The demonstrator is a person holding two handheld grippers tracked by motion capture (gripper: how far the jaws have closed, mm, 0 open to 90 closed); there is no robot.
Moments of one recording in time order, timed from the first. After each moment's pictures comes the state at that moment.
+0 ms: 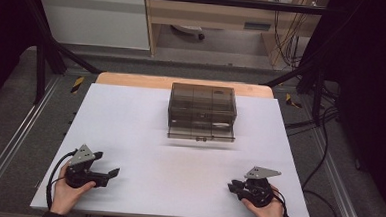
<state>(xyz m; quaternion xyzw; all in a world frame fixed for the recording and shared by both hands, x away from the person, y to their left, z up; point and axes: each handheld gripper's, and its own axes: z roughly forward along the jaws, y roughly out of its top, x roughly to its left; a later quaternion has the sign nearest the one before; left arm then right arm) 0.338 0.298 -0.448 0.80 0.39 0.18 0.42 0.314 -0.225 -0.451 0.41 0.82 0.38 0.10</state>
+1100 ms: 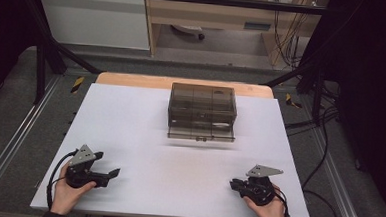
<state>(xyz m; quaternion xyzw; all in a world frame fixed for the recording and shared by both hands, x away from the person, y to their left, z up) 0.338 0.296 -0.448 0.80 0.39 0.18 0.42 0.317 -0.229 -0.446 0.42 0.82 0.38 0.10</state>
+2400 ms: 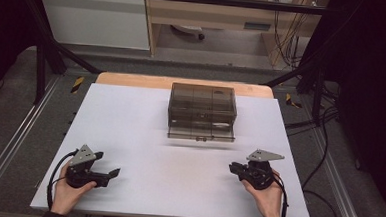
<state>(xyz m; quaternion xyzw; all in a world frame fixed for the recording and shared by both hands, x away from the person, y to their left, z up) 0.339 0.296 -0.448 0.80 0.39 0.18 0.42 0.347 -0.222 -0.417 0.42 0.80 0.41 0.13</state>
